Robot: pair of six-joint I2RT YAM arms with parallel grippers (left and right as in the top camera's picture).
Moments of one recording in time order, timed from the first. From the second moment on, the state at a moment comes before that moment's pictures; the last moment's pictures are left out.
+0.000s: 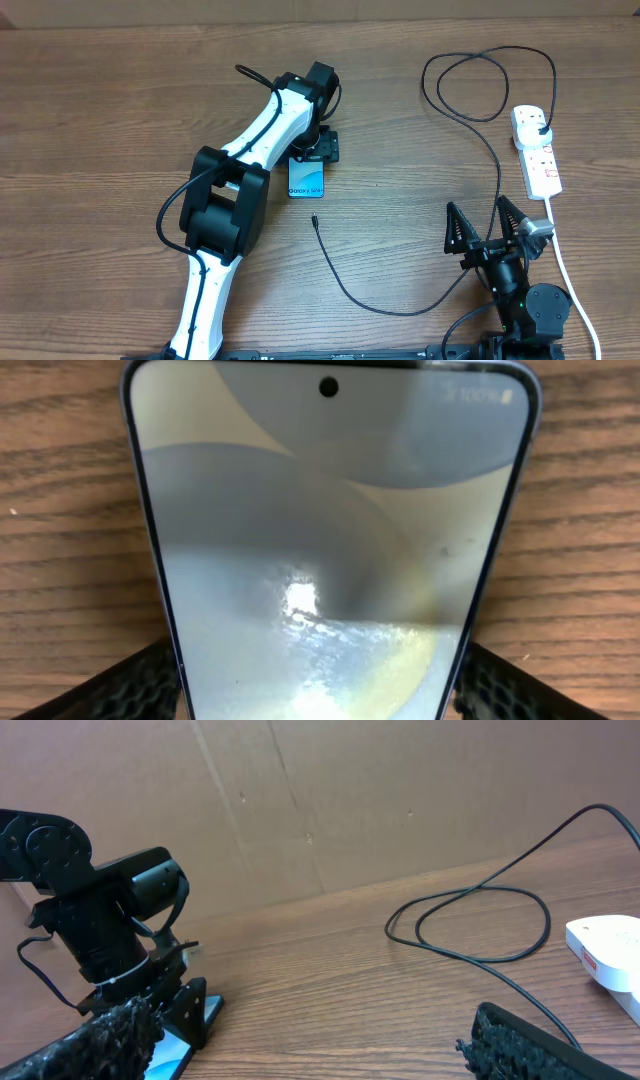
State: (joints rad) left arm -0.44 2.36 1.91 -1.11 0.00 -0.49; right arm -0.07 0.01 0.02 -0.01 -0.28 0.30
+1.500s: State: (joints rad) left arm -0.45 2.36 1.89 -1.19 0.09 -0.53; right arm -0.07 0.01 0.02 -0.01 -0.28 0.30
